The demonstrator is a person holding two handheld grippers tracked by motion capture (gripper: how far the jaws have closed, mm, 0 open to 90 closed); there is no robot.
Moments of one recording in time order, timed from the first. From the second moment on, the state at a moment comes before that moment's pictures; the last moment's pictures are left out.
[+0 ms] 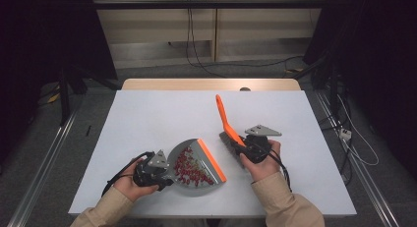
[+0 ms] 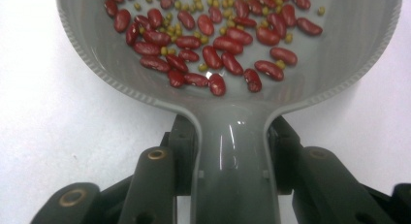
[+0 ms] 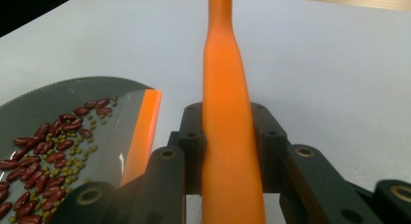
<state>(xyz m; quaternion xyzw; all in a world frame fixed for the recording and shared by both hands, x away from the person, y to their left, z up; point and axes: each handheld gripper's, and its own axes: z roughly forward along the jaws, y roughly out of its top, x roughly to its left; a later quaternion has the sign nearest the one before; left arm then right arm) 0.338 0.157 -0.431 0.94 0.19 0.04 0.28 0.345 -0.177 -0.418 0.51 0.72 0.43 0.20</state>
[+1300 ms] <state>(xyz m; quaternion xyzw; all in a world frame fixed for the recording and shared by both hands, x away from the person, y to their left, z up) 0.354 0.185 -0.425 0.87 0.30 0.10 0.37 0.351 -0.183 -0.417 0.51 0.72 0.42 0.21</state>
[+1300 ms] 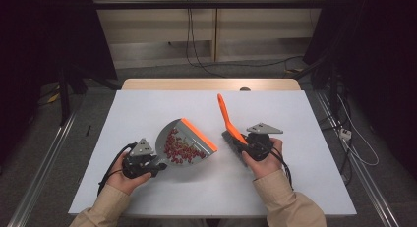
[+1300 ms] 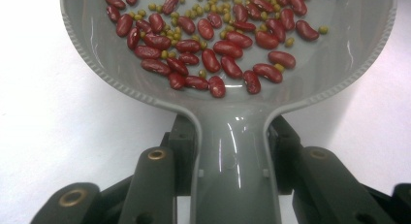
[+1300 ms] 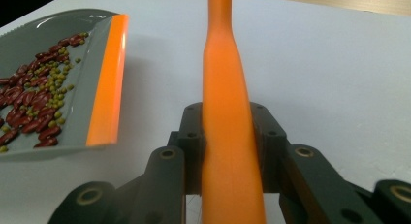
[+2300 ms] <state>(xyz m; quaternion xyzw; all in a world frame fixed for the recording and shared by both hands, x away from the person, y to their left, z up) 0.370 0.207 -0.423 0.85 0.37 0.13 0.36 0.348 -0.229 -0.412 0.53 0.70 0.42 0.23</state>
